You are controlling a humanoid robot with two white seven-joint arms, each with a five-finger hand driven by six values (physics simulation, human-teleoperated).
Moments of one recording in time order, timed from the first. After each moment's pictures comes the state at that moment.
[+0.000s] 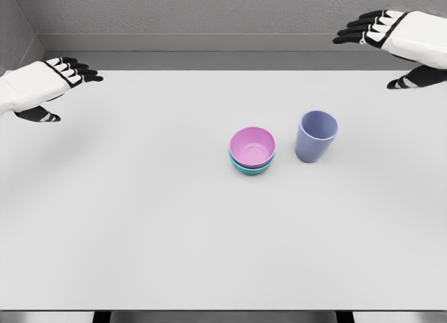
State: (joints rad) left arm -0.66 0.94 -0.62 -1.29 -0.55 -0.61 -0.12; right arm -0.72 -0.94 0.43 -1.54 0.16 -0.60 0.58
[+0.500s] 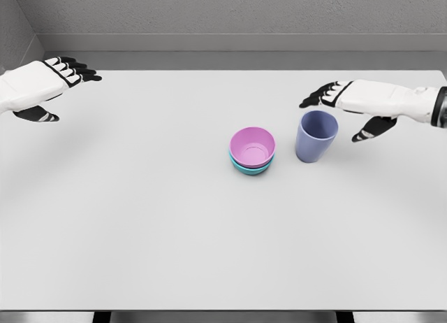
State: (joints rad) left arm -0.66 0.94 -0.62 -1.28 -0.55 -0.61 -0.13; right arm -0.74 -0.86 0.65 -1.40 0.17 -0.60 0.61
